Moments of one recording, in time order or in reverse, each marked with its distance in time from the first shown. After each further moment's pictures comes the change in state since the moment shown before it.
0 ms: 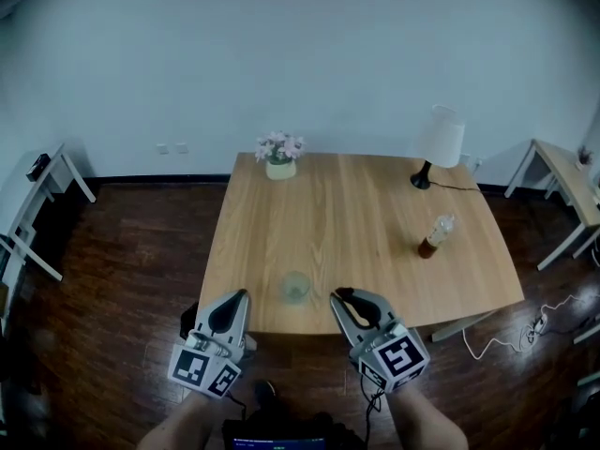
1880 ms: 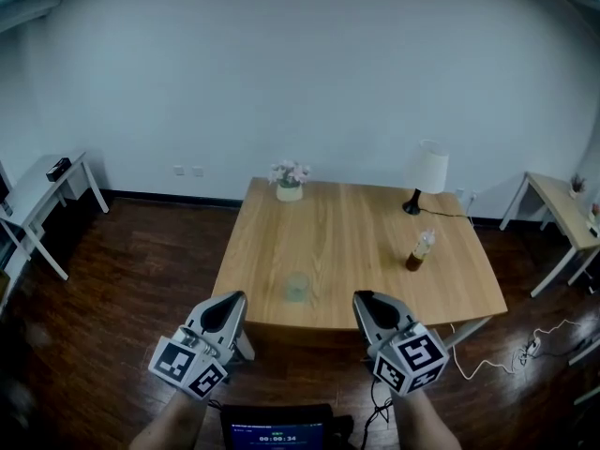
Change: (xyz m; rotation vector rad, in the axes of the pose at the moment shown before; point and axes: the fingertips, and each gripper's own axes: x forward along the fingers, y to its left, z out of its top) left arm -0.085 -0.069 0.097 0.037 -0.040 -0.066; right arm -0.103 0.035 0.075 0.026 -0.006 -0.096
